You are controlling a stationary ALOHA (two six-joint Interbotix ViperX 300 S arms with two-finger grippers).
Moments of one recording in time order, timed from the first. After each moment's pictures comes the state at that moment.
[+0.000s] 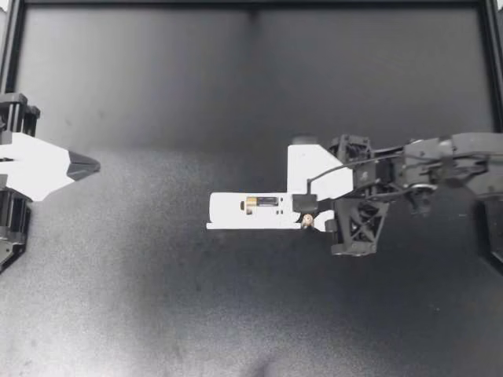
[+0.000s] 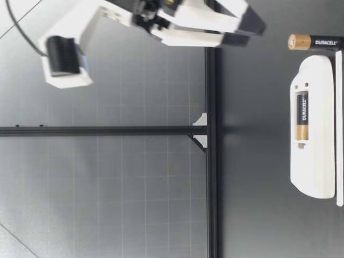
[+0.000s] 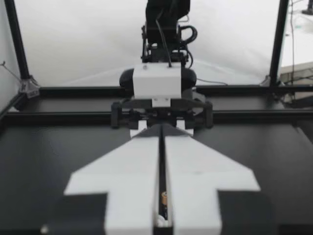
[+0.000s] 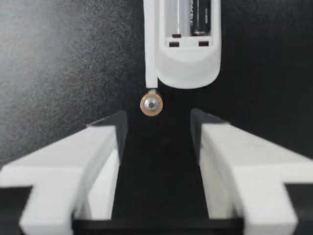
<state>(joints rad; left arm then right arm) 0.02 -0.92 1.20 0.00 -0.32 0.02 -0.06 -0.06 0.66 -0.02 0.55 0.00</state>
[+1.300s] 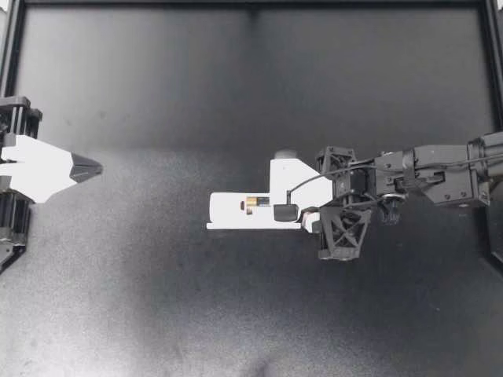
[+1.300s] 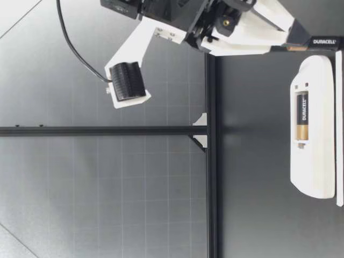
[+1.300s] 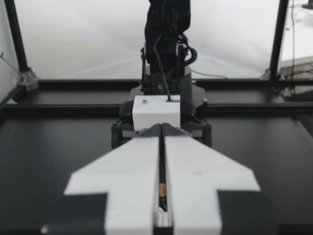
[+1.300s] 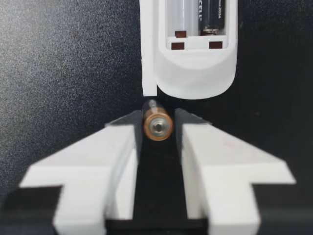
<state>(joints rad) 0.02 -0.92 1.22 0.00 -0.32 0.02 -0.06 0.08 0.64 -0.02 0.50 0.00</state>
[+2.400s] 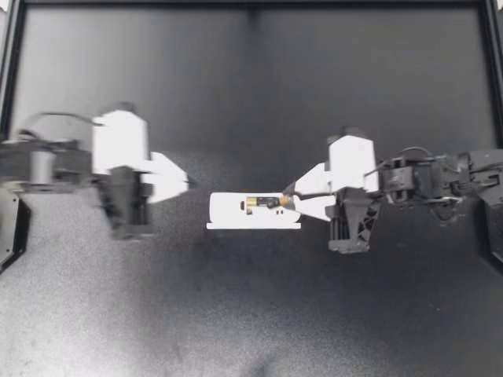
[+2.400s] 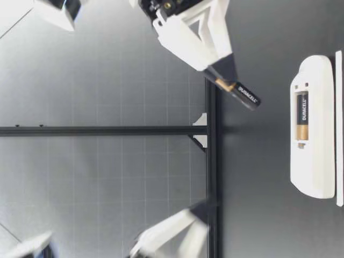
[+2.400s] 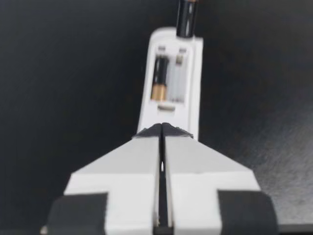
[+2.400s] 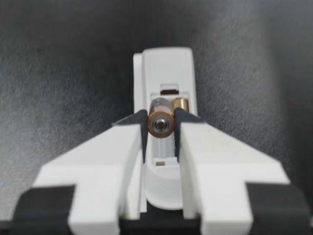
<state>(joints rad) 0.08 -0.19 0.88 -0.04 0.04 0.02 -0.09 -0.05 0.96 -0.03 -0.39 0.00</state>
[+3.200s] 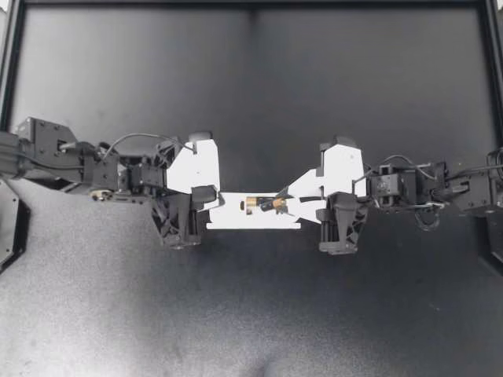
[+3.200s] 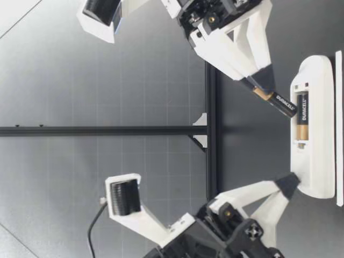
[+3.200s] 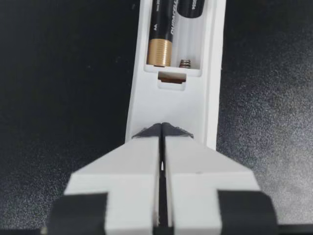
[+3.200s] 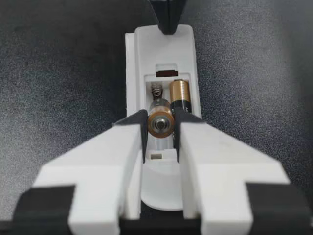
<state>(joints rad) 0.08 0.10 0.76 -0.03 0.07 0.02 -0.09 0.10 0.93 -0.03 -0.47 0.00</state>
